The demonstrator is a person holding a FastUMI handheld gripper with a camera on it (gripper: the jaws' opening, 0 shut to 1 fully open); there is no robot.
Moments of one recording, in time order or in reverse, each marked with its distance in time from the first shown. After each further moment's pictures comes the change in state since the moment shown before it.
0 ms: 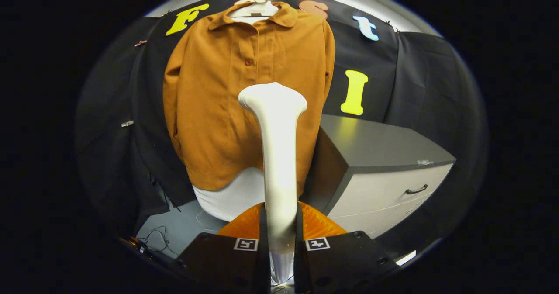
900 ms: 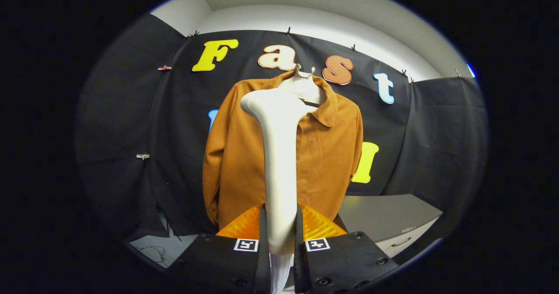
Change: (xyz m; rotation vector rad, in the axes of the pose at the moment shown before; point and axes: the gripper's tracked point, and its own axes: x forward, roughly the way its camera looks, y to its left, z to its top) arm -0.050 0.100 0.183 -0.107 -0.342 0.051
